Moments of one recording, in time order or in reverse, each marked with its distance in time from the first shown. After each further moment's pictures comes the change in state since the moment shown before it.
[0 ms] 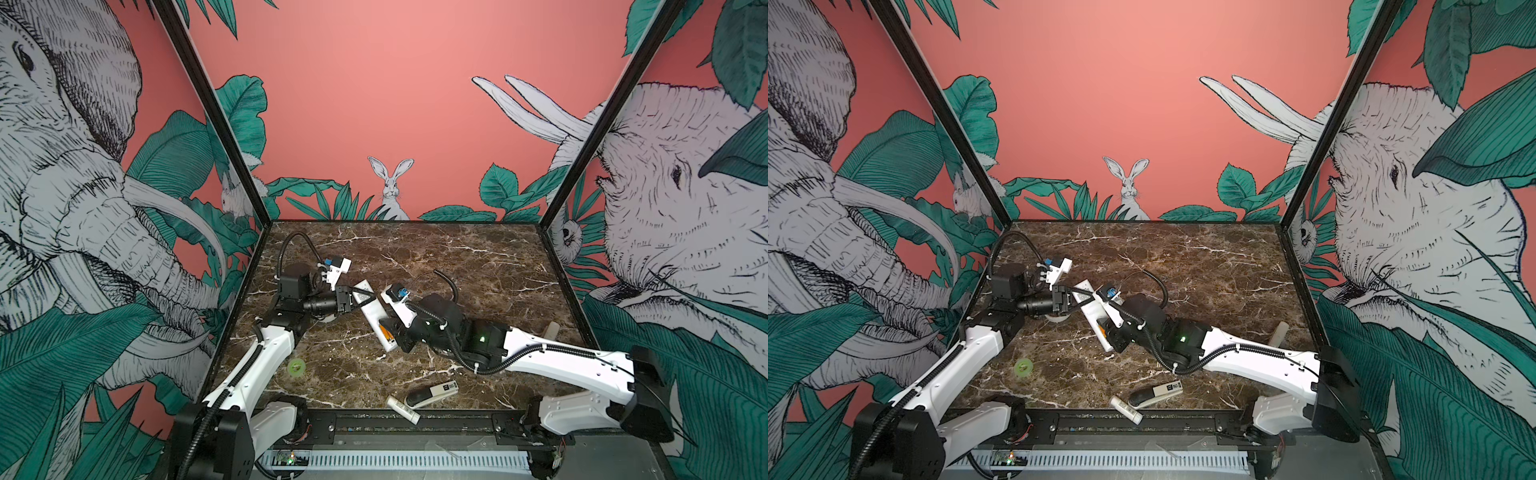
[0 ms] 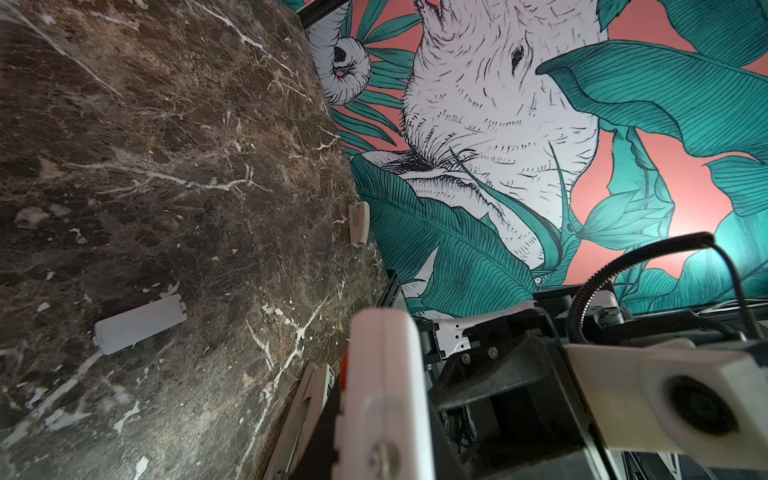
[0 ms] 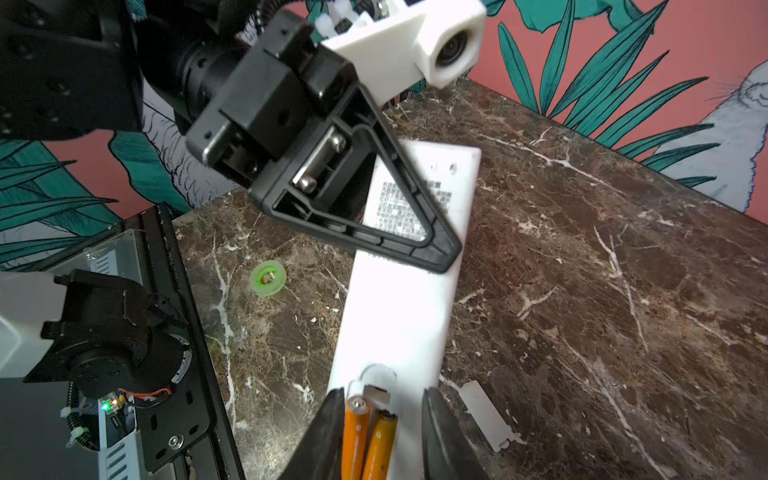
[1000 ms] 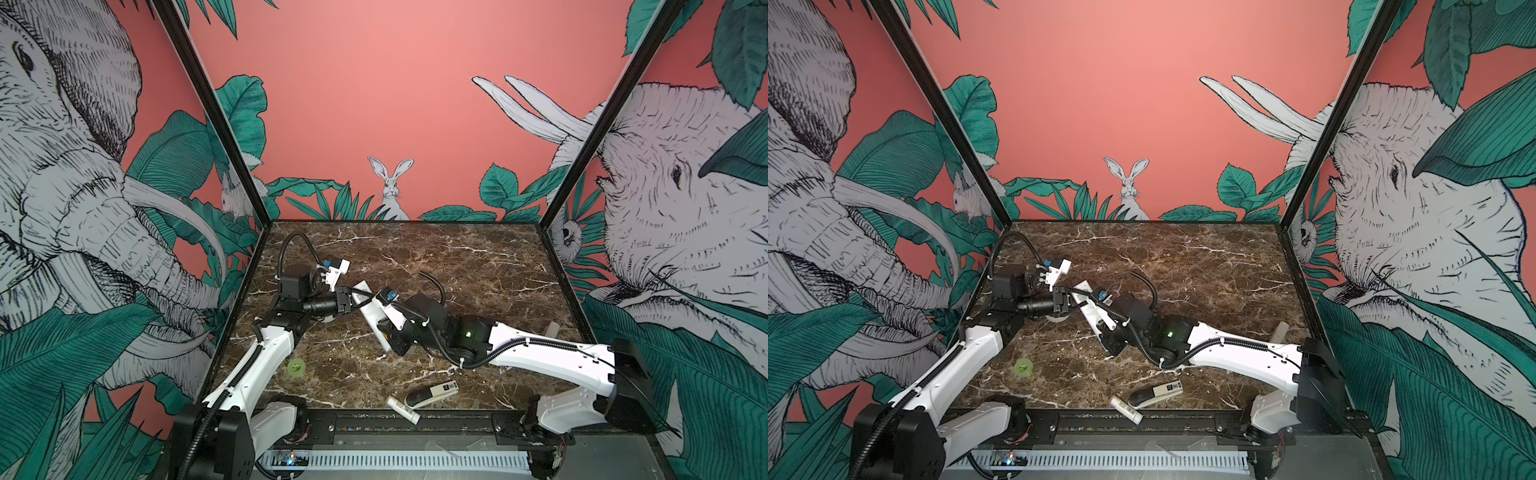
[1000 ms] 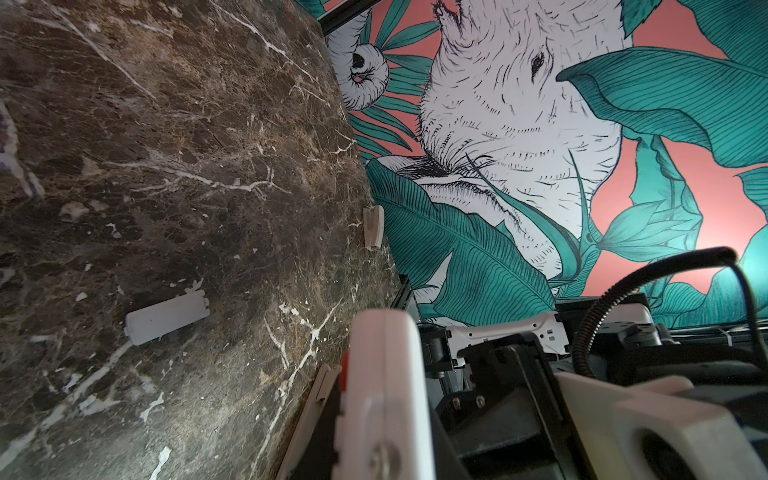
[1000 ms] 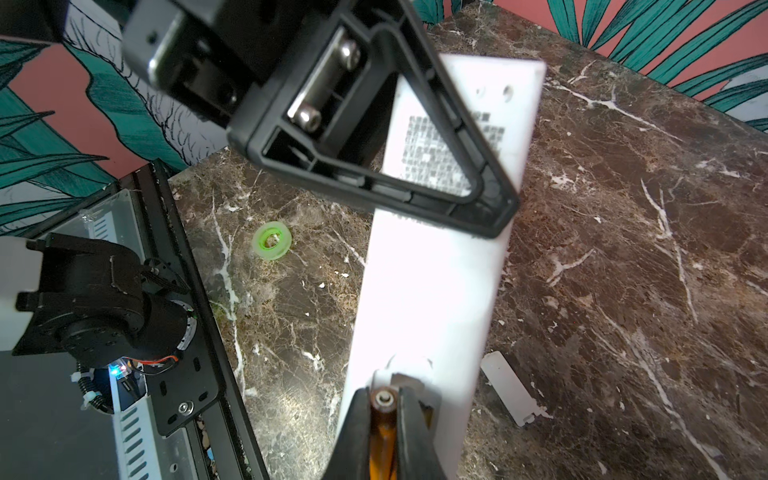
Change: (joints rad) left arm 0.003 -0.002 0.000 -0.038 -0.040 0.024; right arm 0.000 0.087 0.058 -0.072 -0.045 0.023
